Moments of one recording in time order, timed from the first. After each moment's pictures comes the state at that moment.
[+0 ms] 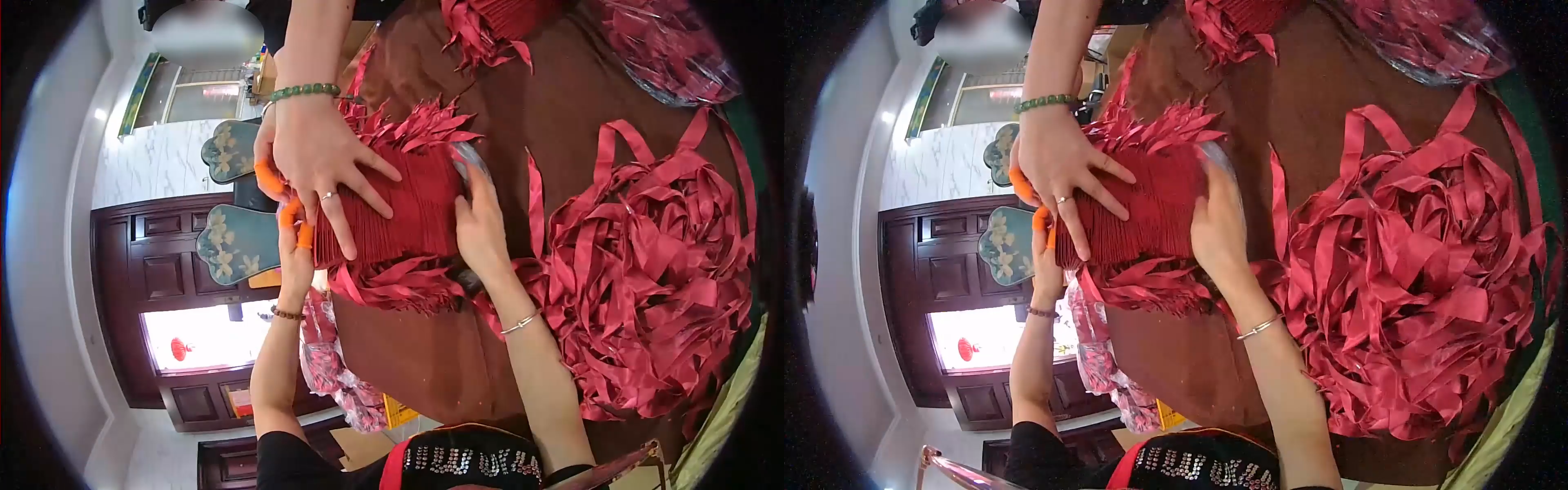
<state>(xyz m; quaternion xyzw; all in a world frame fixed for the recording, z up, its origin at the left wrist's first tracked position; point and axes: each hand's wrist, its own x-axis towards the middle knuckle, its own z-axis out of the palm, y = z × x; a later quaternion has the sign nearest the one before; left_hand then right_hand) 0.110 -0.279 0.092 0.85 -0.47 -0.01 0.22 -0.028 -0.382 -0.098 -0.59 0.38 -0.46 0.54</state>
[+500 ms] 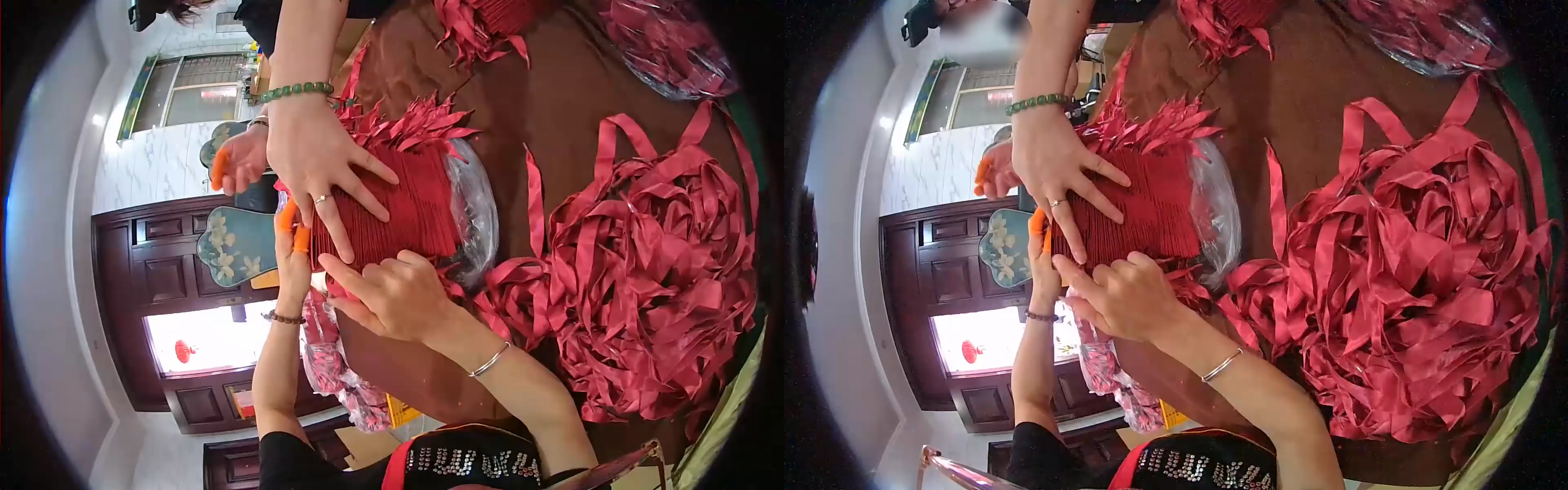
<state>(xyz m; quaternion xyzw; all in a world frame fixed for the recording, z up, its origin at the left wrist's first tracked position) 0.120 -0.272 0.090 0.85 -0.46 -0.07 0.27 -0.064 -0.358 -0.015 -0.61 0.06 -0.63 0.48</state>
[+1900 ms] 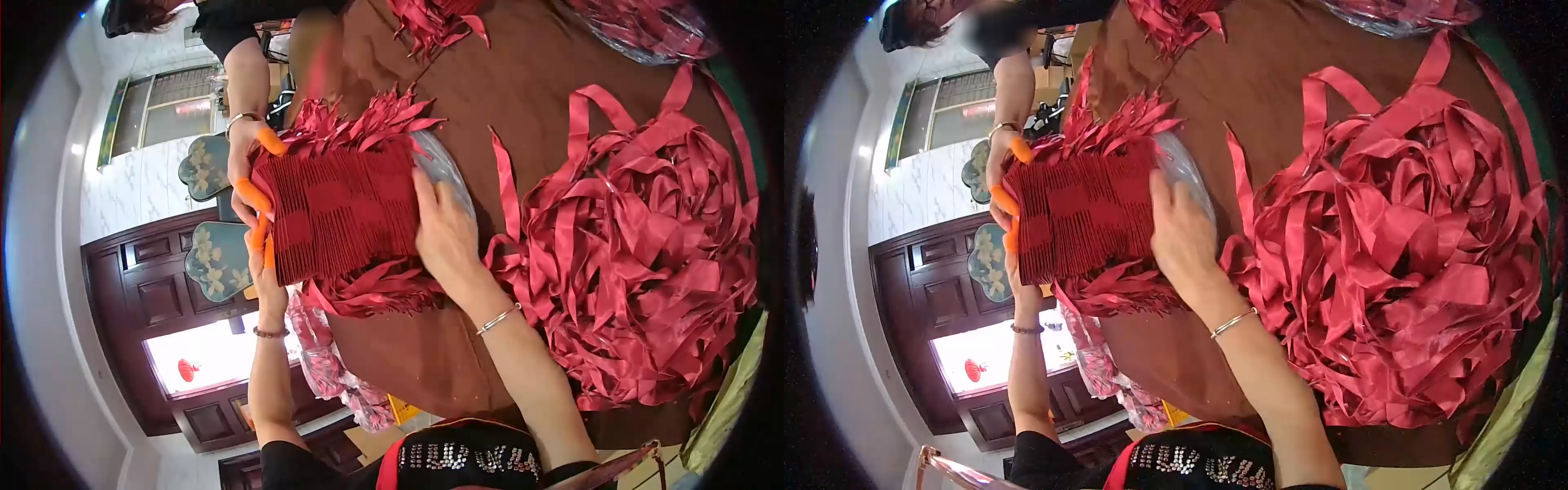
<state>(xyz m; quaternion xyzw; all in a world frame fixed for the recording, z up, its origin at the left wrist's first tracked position) 0.122 -0.264 0.091 0.85 -0.43 -0.07 0.29 -0.042 -0.376 -0.082 -0.56 0.31 -0.48 0.60</state>
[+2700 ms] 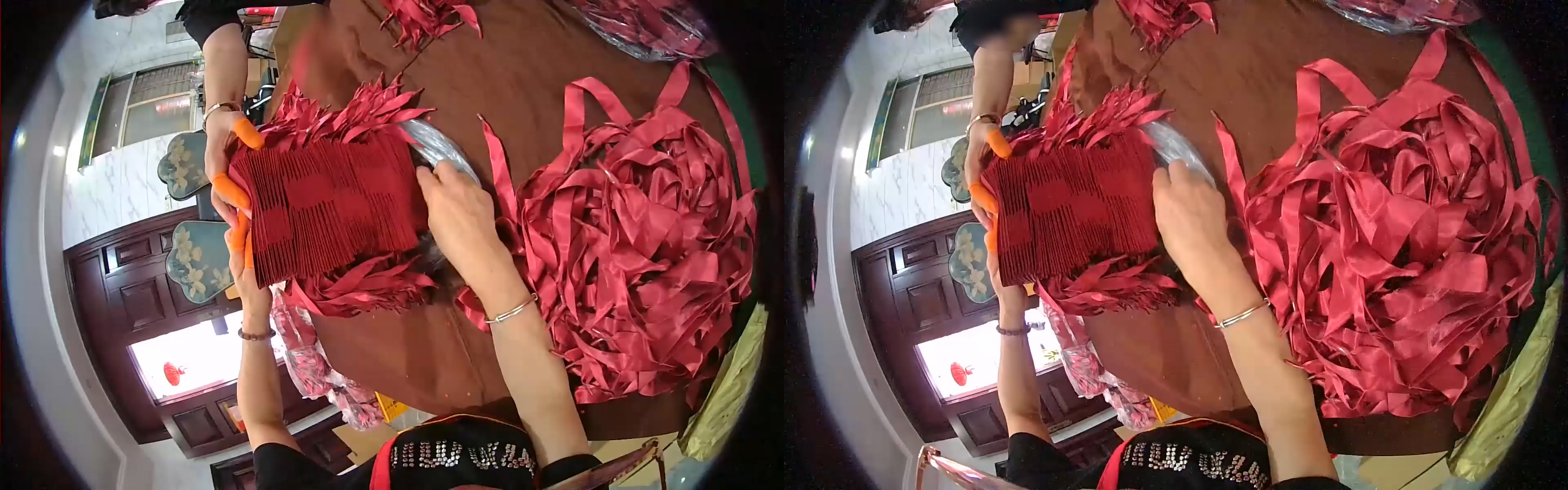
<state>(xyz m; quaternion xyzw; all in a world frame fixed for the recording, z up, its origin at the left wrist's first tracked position) 0.151 -0.238 0.091 0.85 -0.41 -0.06 0.32 -0.066 -0.409 -0.097 -0.72 0.34 -0.33 0.51</state>
